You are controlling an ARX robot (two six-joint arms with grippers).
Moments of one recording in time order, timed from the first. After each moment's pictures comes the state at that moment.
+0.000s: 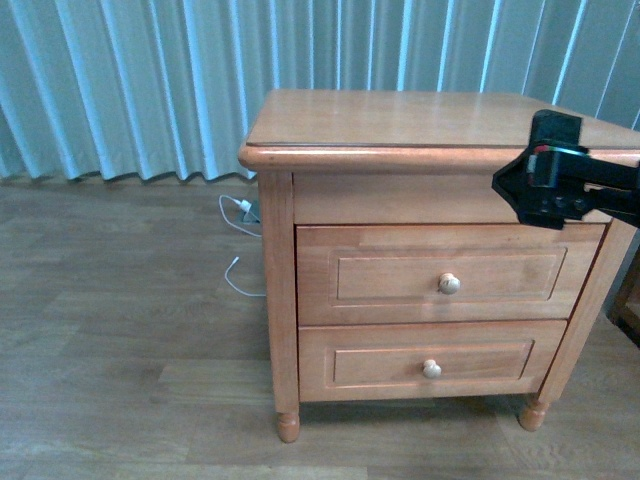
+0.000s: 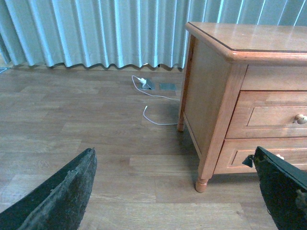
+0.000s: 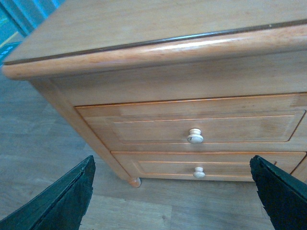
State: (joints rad) left arm 0.00 0.00 0.01 -0.01 0.00 -0.01; right arm 0.19 1.47 0.71 0.47 -0.11 0.19
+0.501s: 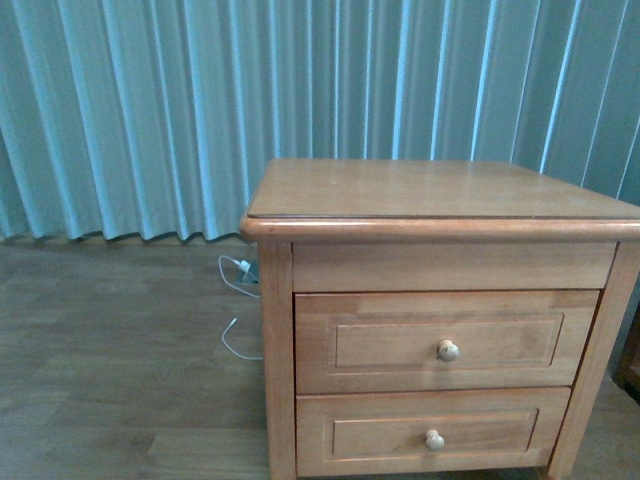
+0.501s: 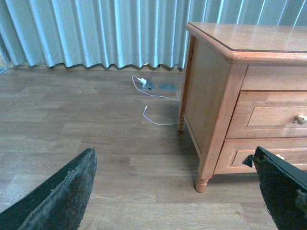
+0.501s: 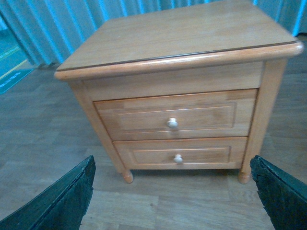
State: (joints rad) left arm 0.00 0.00 0.01 -0.01 0.00 -0.01; right arm 0.04 0.59 0.37 0.06 -0.17 0.14
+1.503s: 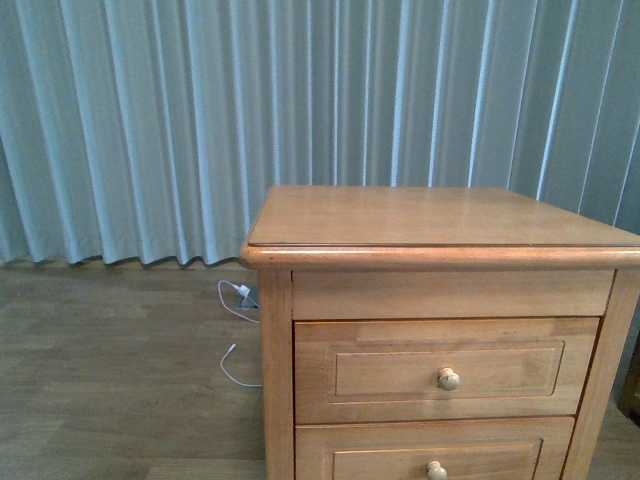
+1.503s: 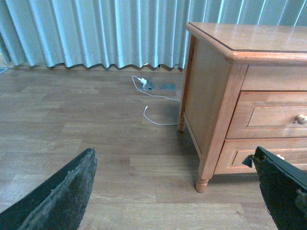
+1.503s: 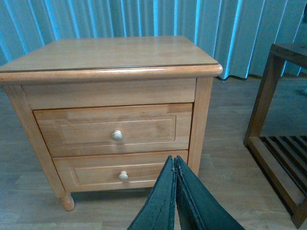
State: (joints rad) left arm 0.00 0.00 0.01 -0.01 0.00 -0.01; right arm 0.00 0.27 0.08 0.19 0.00 0.00
